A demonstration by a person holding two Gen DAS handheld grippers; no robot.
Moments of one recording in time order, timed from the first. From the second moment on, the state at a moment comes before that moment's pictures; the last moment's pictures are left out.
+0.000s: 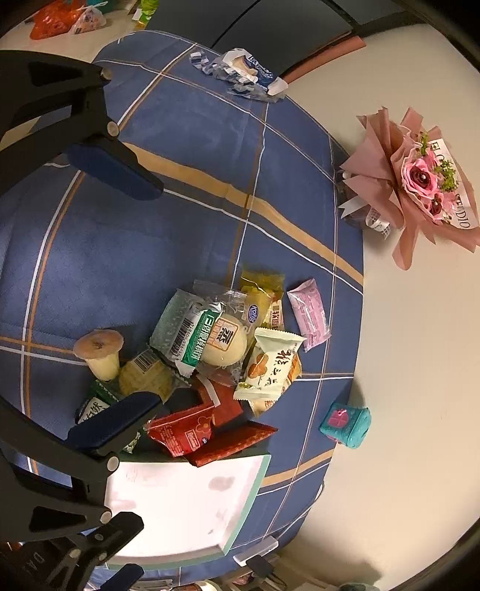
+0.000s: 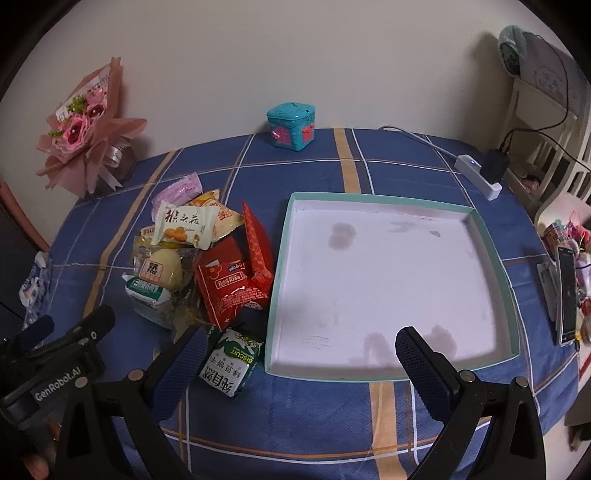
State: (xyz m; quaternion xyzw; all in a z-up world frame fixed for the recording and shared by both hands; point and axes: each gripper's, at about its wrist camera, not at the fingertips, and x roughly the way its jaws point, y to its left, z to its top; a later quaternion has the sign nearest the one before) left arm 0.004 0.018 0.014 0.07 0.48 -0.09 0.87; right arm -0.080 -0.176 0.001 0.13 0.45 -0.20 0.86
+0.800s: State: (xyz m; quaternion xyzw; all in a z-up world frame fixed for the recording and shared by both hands) left arm 0.007 0.020 0.007 0.06 0.50 -0.08 0.86; right arm -0.076 -0.173 -0.007 0.12 0.47 -0.20 0.85
